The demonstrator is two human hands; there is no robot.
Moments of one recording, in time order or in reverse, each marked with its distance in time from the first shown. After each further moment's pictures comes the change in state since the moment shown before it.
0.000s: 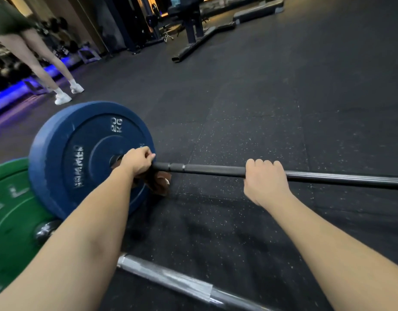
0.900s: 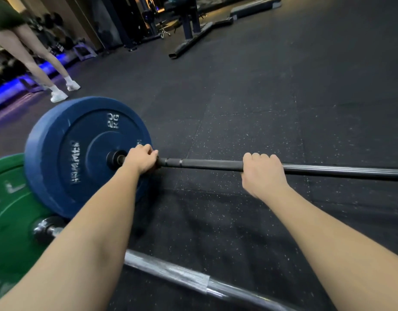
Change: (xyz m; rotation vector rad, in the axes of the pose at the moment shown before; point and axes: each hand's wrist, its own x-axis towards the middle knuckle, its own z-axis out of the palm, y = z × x) left_hand -0.006 0.016 0.015 -0.046 -0.005 -0.006; right_hand 0.000 0.005 0.004 -0.028 0.048 -0.031
